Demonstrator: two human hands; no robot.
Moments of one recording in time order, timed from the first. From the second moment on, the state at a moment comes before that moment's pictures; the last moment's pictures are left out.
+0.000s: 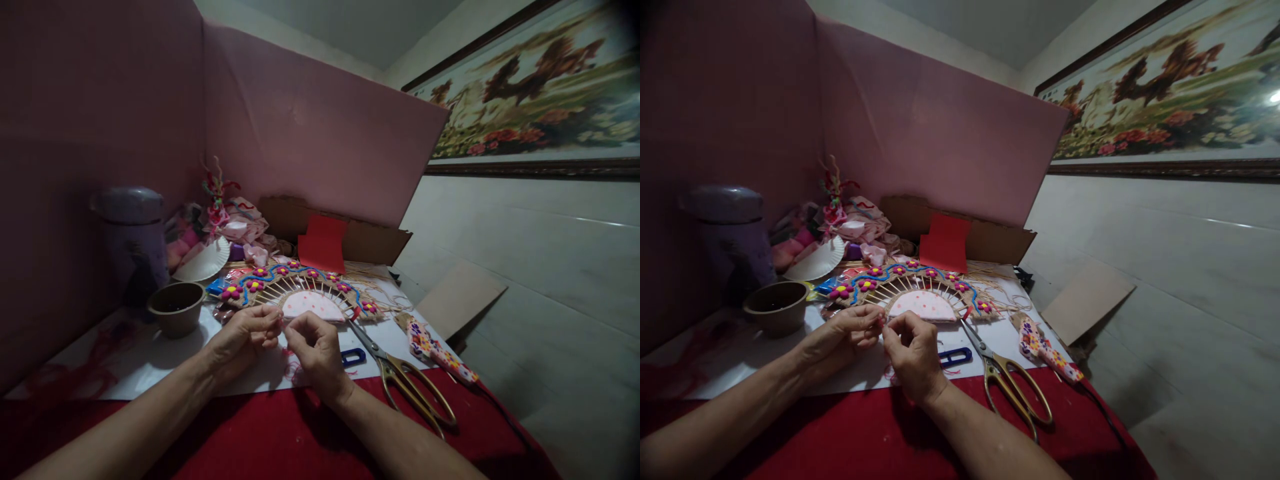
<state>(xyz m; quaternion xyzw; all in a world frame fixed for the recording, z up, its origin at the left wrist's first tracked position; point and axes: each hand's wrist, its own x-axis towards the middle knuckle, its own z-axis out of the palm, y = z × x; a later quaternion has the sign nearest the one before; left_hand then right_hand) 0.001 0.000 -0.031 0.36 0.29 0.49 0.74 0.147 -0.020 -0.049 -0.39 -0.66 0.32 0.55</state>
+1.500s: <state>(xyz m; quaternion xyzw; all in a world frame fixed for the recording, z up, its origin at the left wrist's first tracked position) 0.000 0.004 -0.038 0.39 0.28 0.48 0.73 0.147 -0.021 -0.044 -0.36 -0.60 0.44 0.56</state>
